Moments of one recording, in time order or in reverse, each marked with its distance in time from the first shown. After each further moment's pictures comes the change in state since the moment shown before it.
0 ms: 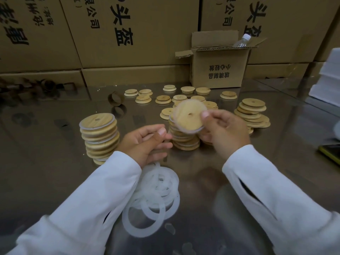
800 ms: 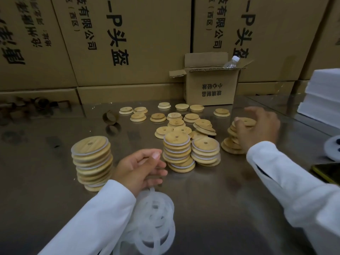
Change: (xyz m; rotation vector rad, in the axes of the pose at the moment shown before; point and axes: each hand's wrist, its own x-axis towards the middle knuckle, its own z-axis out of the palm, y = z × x) left_hand 0.003 -0.005 0.002 0.024 0.044 -0.025; right_hand 0.095 0.024 -0.064 -0.697 0.478 -0.247
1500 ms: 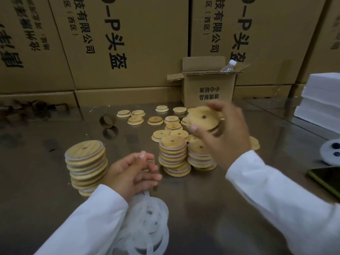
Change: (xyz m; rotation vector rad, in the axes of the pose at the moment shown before) left_hand 0.003 0.004 0.001 -0.135 0.034 -0.020; right_hand -0.045 -0.054 -0.017 0.355 -0.211 -0.435
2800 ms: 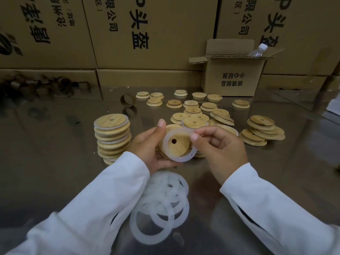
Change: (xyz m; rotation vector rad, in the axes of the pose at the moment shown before) left_hand -0.006 0.008 0.000 -0.033 0.007 -0.072; right_hand -0.058 -0.037 0.034 0.618 -0.226 0.417
